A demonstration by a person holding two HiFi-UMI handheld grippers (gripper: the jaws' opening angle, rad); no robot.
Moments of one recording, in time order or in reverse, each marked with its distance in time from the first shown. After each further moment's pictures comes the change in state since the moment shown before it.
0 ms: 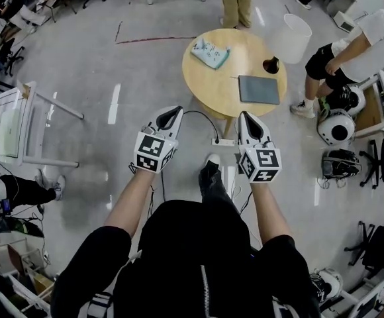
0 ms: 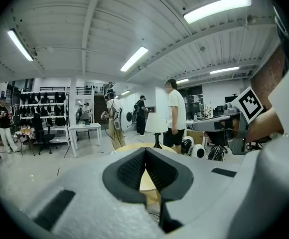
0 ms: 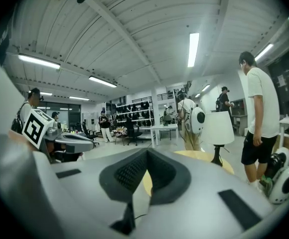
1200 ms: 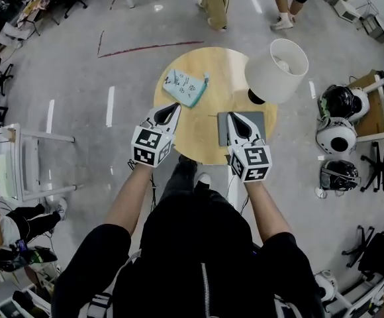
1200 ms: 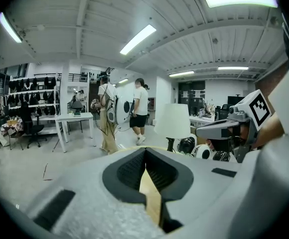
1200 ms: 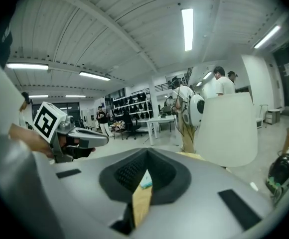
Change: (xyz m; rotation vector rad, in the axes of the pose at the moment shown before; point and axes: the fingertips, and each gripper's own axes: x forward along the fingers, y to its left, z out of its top) left arm 0.293 0.081 0.042 -0.063 0.119 -0.056; right arm 0.208 -0.182 0.019 0.041 0.115 0.044
